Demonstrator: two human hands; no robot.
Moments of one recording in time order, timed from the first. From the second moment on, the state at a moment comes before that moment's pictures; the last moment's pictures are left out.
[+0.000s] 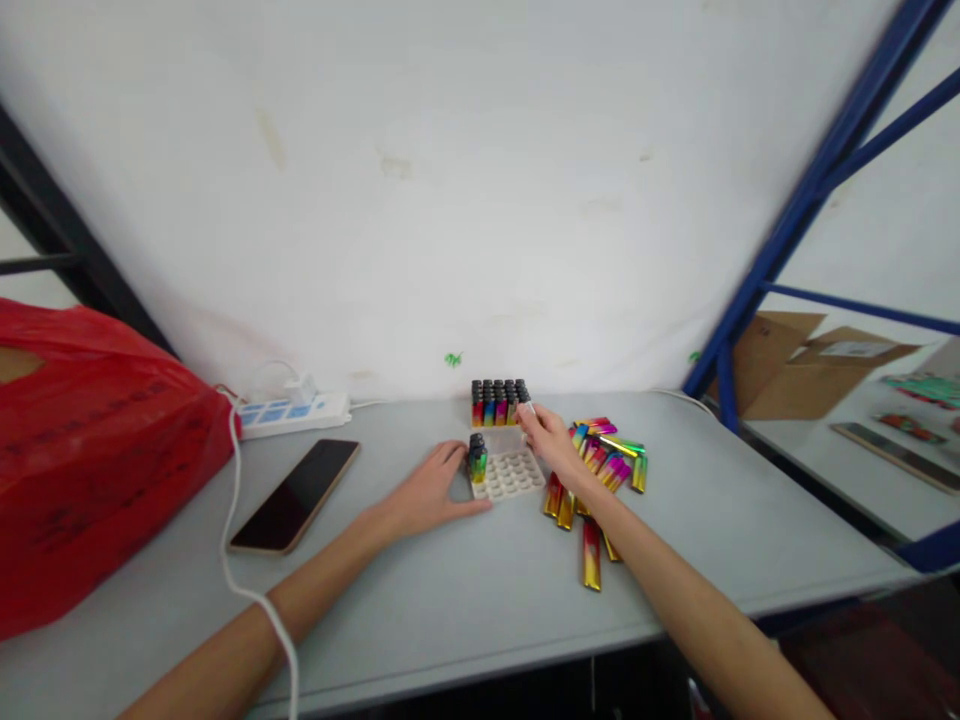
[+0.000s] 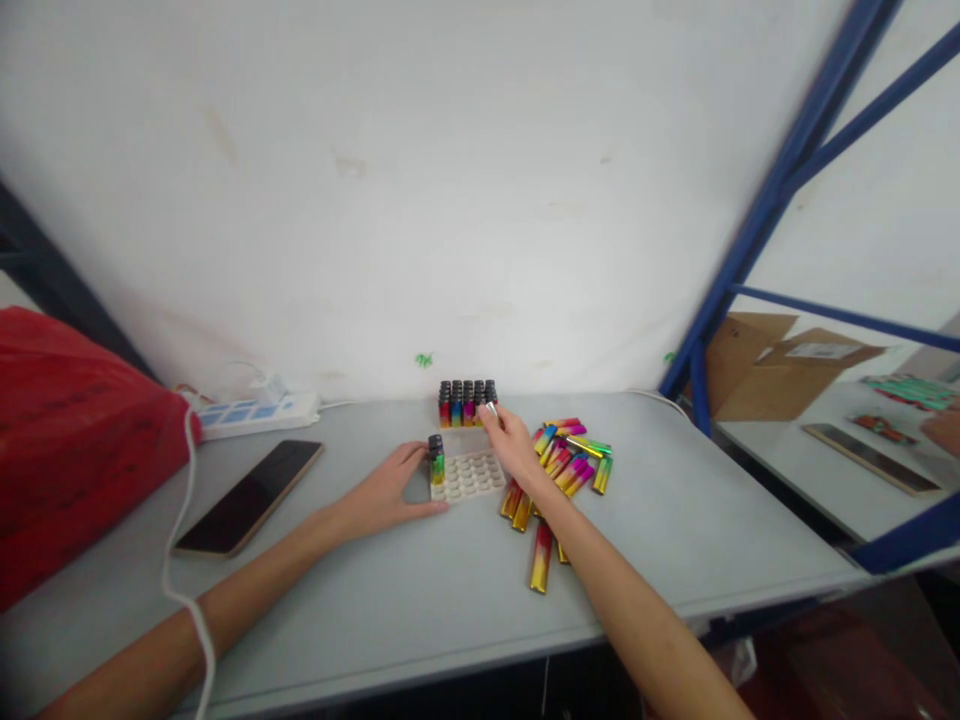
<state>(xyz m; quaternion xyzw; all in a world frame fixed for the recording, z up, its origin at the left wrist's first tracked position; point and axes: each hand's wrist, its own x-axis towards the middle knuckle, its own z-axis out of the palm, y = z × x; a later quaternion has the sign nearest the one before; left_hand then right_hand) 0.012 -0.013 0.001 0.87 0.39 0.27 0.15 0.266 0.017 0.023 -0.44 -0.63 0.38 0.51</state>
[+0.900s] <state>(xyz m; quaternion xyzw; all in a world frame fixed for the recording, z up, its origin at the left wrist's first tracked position) 0.011 -0.013 -0.001 0.87 0.39 0.25 0.15 0.263 -0.021 0.041 -0.39 -0.84 0.14 0.35</state>
